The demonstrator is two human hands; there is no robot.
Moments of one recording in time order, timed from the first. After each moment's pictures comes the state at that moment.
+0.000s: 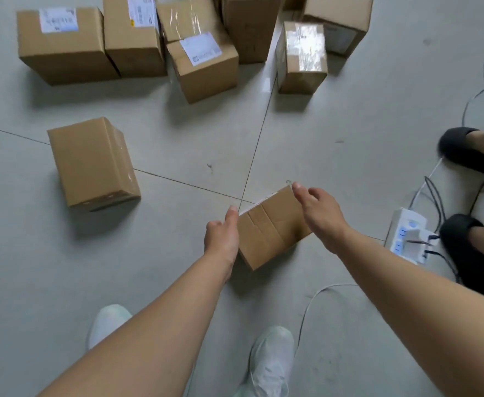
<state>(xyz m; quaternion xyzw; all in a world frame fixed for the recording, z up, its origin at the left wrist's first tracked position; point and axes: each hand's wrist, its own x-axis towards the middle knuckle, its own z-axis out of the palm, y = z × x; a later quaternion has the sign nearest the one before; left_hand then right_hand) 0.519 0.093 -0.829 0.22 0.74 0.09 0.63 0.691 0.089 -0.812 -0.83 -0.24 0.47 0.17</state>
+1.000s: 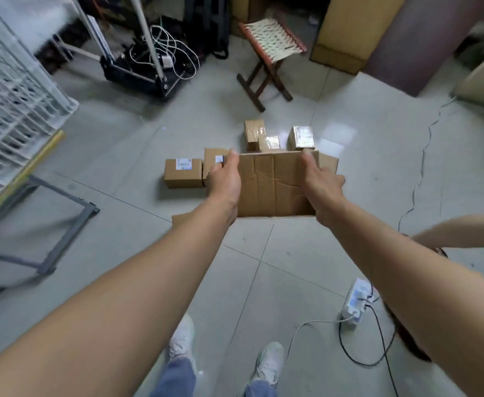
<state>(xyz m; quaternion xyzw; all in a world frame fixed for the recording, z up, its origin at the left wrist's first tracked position) 0.454 0.228 -0.328 0.25 0.68 0.36 0.59 0.597 0.210 -0.318 -0.84 -0.26 0.39 0.28</state>
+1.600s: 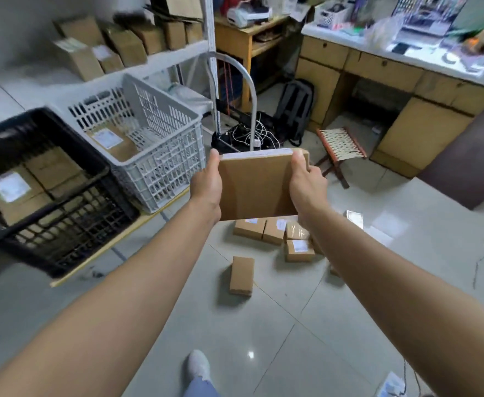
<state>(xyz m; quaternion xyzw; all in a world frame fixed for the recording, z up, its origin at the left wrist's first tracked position) 0.249 0.176 -0.081 0.19 0.65 0.53 0.50 0.398 0.195 -0.073 -0.70 -0.42 0.43 0.38</state>
